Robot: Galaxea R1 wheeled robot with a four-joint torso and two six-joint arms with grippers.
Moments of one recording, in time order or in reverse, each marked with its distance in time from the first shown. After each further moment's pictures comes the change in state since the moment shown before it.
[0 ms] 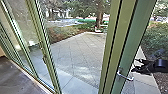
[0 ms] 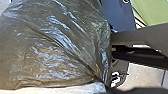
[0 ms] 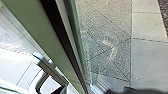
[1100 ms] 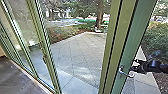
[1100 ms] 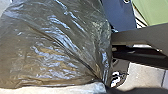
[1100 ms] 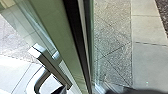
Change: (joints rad) left arm 0.000 -0.002 0.000 -0.003 0.002 -0.004; right arm -0.058 0.104 -0.250 -0.068 0.126 -0.036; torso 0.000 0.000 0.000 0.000
